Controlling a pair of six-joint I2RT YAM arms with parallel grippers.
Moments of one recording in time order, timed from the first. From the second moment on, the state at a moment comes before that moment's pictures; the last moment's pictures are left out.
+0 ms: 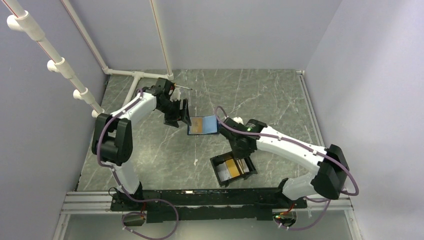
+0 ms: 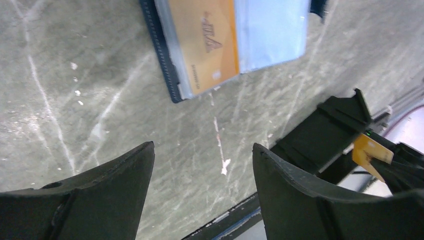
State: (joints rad) left arm -0.29 1.80 1.34 -0.75 0.44 -0.28; right arm 0.94 1.39 1.10 -1.09 0.26 0.64
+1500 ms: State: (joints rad) left arm -0.24 1.63 0.99 0.62 1.18 -1.18; right arm 0.48 1.45 1.00 0.27 -0.65 0.98
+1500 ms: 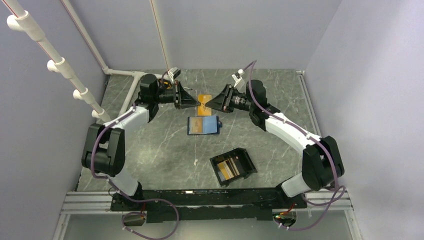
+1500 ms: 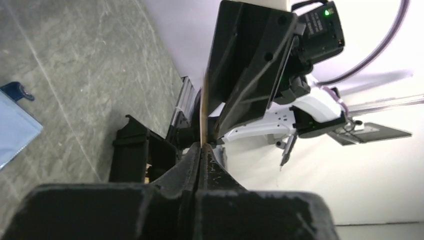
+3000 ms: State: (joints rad) left arm -0.23 2.20 1.55 -0.65 0.90 -0.35; right arm 0.44 2.07 1.41 -0.36 -0.44 0.47
